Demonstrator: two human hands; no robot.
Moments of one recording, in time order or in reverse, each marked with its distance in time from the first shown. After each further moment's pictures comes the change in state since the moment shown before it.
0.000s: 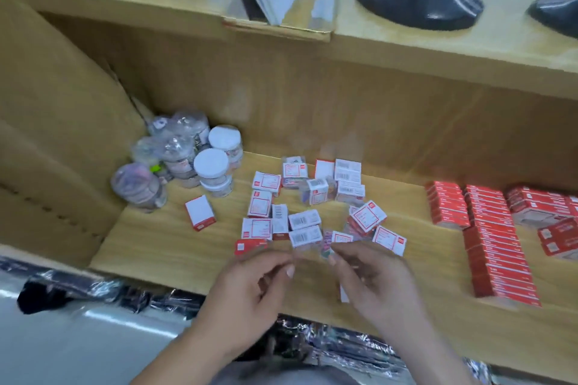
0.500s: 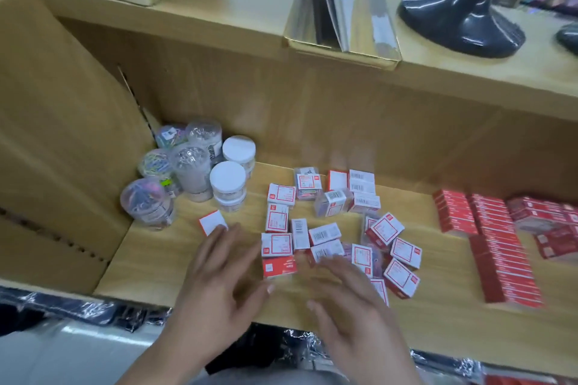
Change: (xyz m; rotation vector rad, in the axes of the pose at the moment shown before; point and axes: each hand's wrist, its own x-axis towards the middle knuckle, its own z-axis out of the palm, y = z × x) left_hand 0.009 -0.083 -0.072 0.517 0.013 0.174; right_hand -0.020 -0.020 0.062 -0.271 0.030 -0.219
